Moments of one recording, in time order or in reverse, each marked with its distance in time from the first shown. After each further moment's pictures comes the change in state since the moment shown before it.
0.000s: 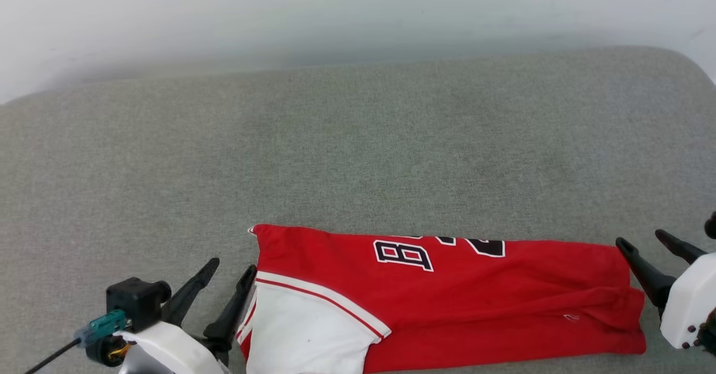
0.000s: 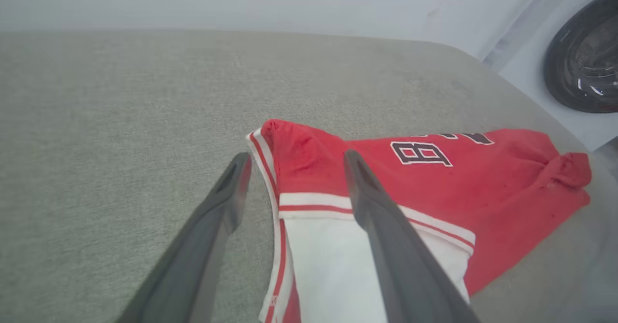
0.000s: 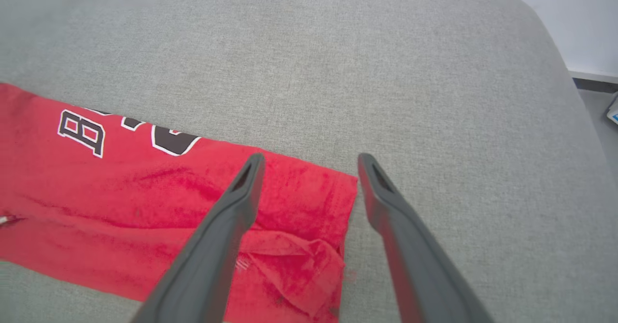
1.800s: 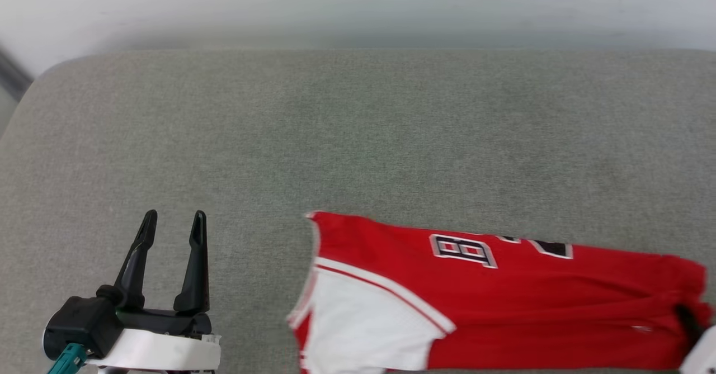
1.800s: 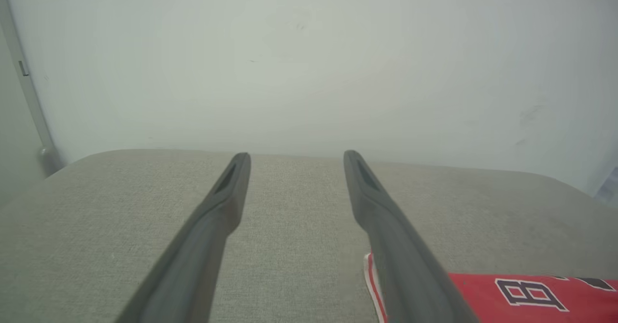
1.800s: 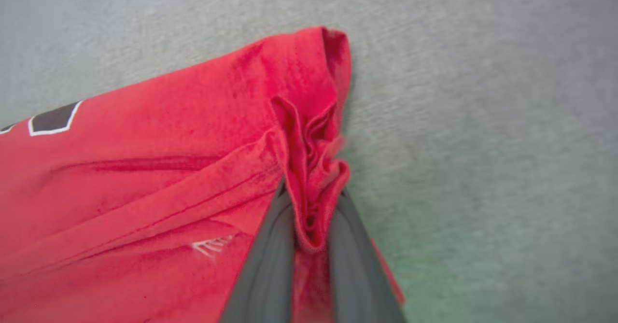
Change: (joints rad) left arm 0.160 -0.508 0.601 -0.140 0.547 -0.150 -0.091; right arm 0.071 0.298 -0.355 0.316 -0.064 0.002 -0.079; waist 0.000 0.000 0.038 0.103
